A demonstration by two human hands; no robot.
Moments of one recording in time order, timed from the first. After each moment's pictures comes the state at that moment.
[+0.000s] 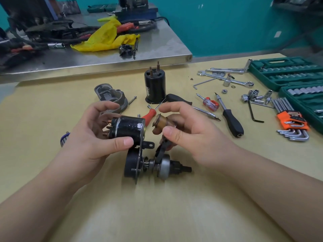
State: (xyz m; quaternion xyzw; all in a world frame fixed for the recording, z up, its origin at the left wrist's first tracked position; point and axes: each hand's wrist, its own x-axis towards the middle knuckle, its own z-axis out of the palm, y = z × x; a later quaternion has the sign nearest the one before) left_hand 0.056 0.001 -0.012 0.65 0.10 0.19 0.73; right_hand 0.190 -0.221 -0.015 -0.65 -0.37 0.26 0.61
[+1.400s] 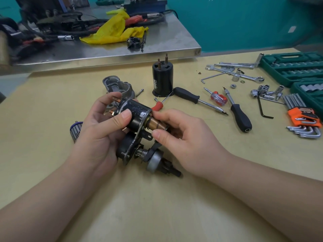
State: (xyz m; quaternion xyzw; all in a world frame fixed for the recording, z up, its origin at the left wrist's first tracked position) left_hand 0.058 -0.020 -0.017 0.53 0.12 0.24 0.81; right_hand 0.161 -0.206 -0.027 -0.74 -0.38 0.14 0.54
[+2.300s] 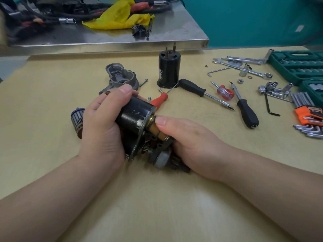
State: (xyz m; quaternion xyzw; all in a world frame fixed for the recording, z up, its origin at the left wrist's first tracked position) left_hand 0.059 -0.048 -0.009 0.52 0.18 0.30 0.77; right_hand 0.156 -0.195 -0.038 -0.54 -0.29 0.48 0.63
